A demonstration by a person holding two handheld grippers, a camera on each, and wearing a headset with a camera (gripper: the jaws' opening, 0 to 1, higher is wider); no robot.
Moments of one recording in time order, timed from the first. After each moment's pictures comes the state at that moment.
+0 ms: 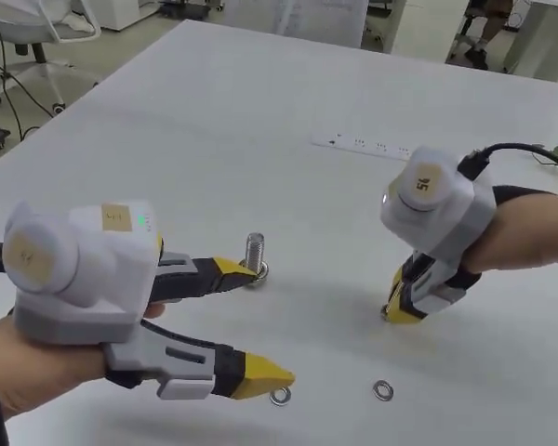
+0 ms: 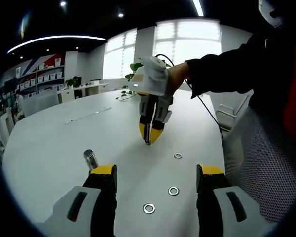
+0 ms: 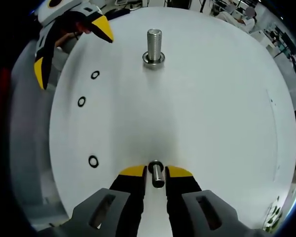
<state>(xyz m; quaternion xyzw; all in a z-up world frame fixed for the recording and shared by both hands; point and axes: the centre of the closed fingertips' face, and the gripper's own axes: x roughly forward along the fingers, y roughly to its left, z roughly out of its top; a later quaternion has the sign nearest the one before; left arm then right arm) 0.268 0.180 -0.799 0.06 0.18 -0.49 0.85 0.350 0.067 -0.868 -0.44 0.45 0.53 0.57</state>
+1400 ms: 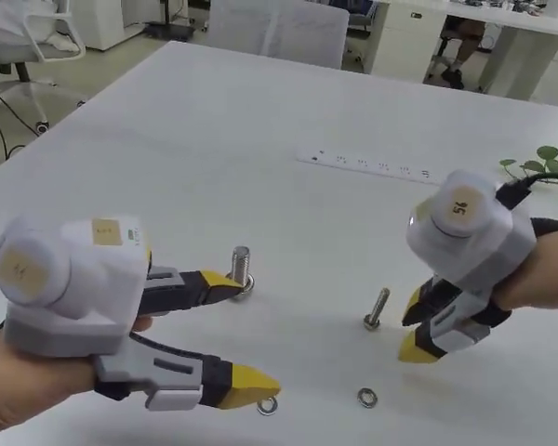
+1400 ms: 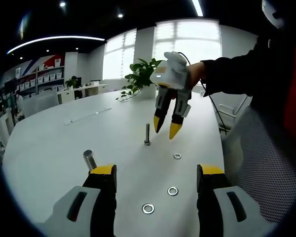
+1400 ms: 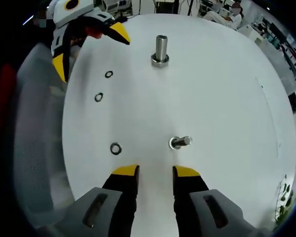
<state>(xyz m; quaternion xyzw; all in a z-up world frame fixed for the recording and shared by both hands) 0.265 0.179 -0.795 0.06 0.18 -0.49 0.85 0.313 0.040 -0.846 -0.40 0.46 0.51 0.61</state>
